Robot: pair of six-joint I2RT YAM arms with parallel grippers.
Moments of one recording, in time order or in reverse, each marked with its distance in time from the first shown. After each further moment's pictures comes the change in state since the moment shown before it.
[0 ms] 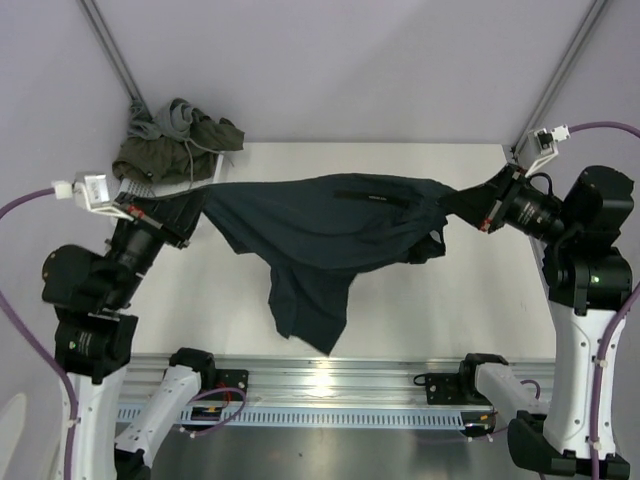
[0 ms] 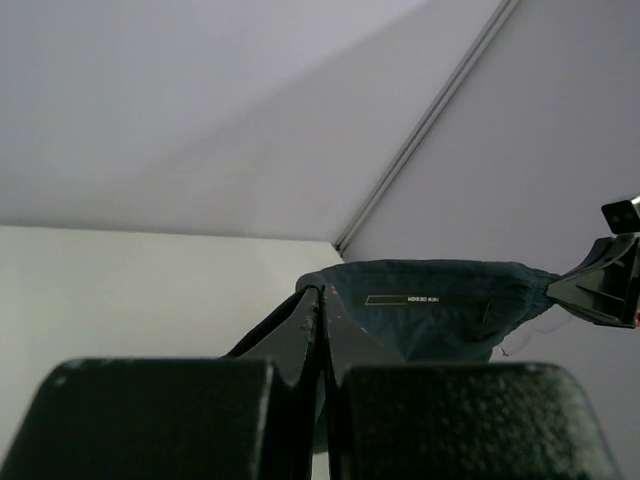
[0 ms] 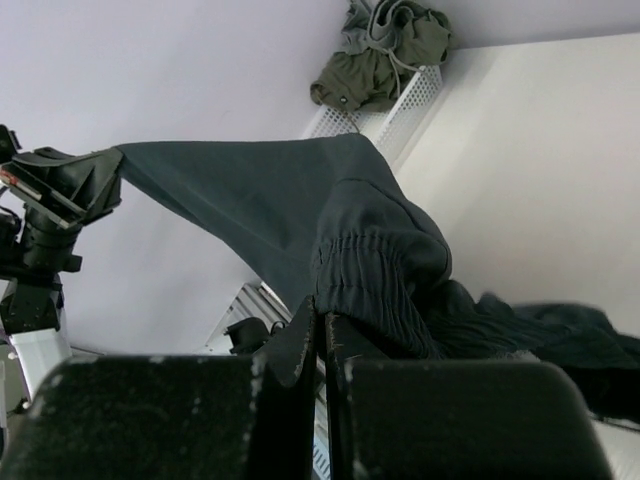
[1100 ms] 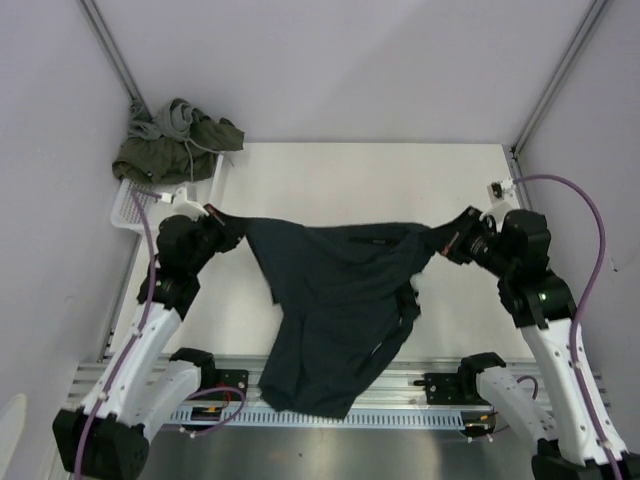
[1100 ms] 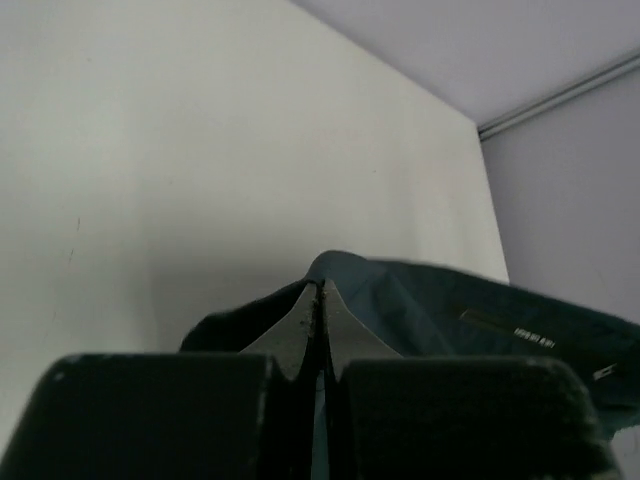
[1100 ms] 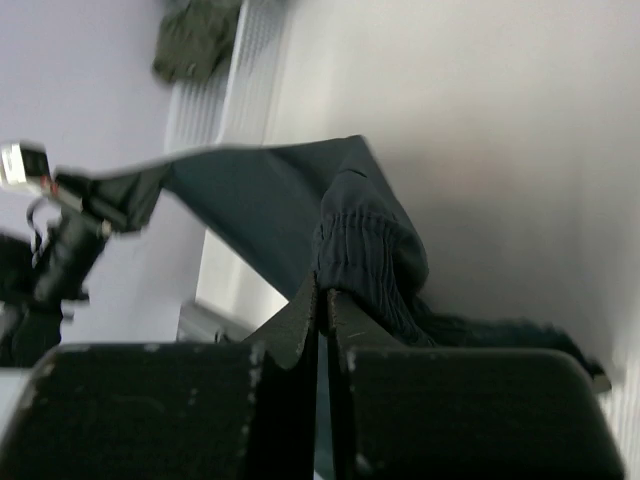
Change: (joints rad) left arm -0.001 0.144 -0.544 0.248 -0.100 -0.101; right arm 0.303 -0.223 -0.505 0.087 0.570 0.150
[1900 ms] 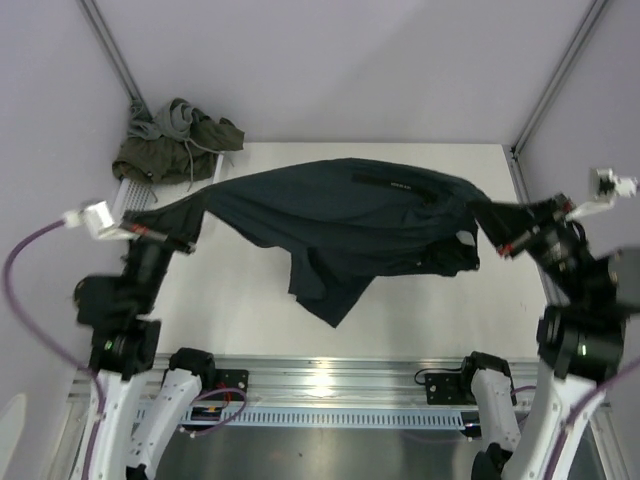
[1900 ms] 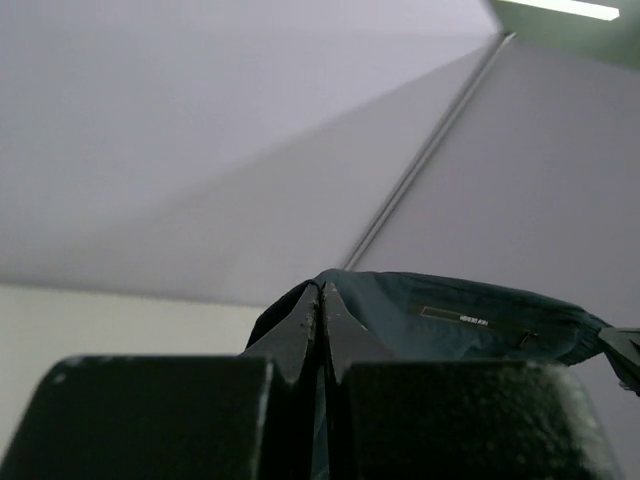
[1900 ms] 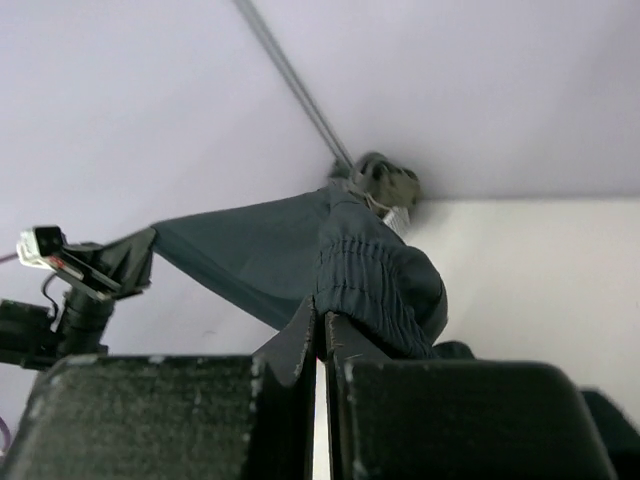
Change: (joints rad) left arm -0.001 -0.268 0.172 0.176 0.007 -0.023; right arm -0.534 -0.035 0.278 0.266 -0.536 0.086
